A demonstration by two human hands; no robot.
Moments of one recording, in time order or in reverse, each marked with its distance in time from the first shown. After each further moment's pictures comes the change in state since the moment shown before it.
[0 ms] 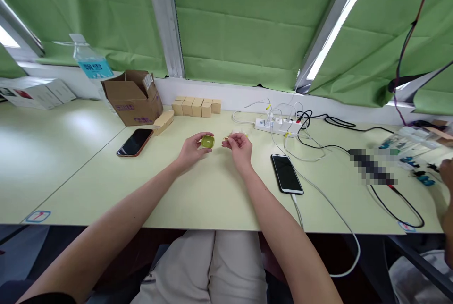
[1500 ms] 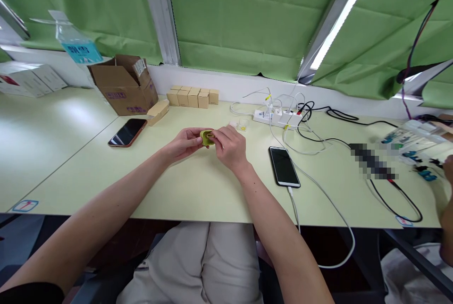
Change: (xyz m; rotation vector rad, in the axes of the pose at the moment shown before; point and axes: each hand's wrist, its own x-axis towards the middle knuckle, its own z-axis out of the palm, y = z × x) left_hand -0.003 0.016 -0.012 -0.456 -0.423 -0.124; right_hand -0.023 -0.039 -0.002 -0.948 -0.265 -0.779
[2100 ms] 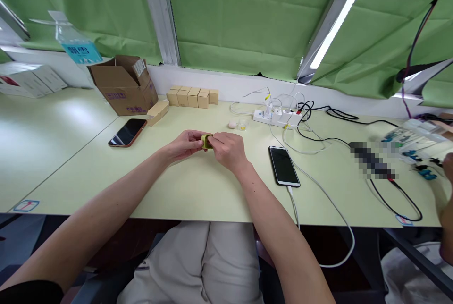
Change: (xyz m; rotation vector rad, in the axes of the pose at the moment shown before) left_hand 0.001 -0.005 -0.005 -0.040 -0.045 -0.093; right_hand -0.005 0.006 0.003 -0.228 0.001 -0.304
